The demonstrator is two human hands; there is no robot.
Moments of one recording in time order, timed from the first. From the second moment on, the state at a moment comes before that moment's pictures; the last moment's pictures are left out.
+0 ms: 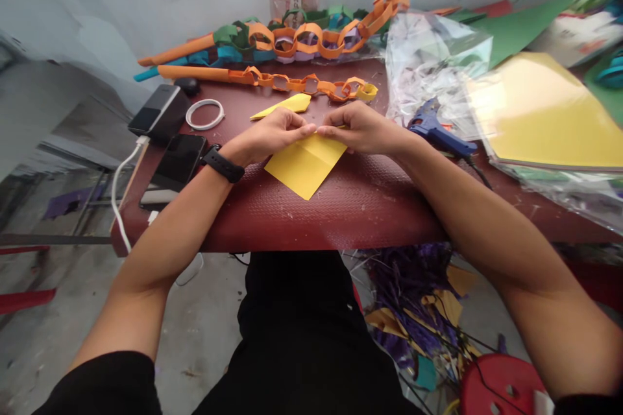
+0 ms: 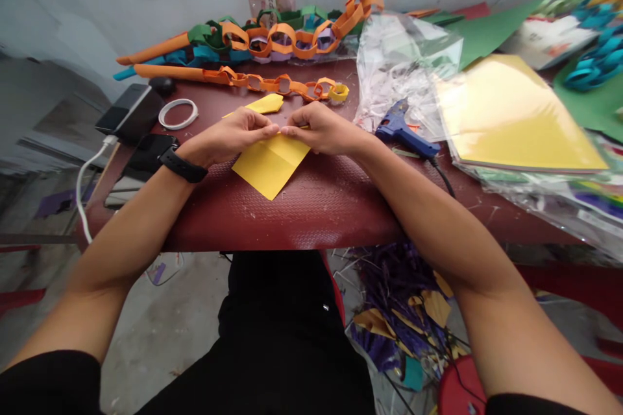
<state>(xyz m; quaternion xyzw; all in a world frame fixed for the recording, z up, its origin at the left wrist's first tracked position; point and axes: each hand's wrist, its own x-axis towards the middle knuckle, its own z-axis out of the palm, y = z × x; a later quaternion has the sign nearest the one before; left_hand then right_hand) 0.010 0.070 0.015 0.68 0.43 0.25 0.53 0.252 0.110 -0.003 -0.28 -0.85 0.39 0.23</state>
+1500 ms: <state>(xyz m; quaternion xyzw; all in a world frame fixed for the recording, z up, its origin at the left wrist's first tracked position) 0.009 0.068 0.016 0.69 0.44 0.24 0.53 0.255 0.109 0.004 -0.28 -0.86 0.37 0.22</state>
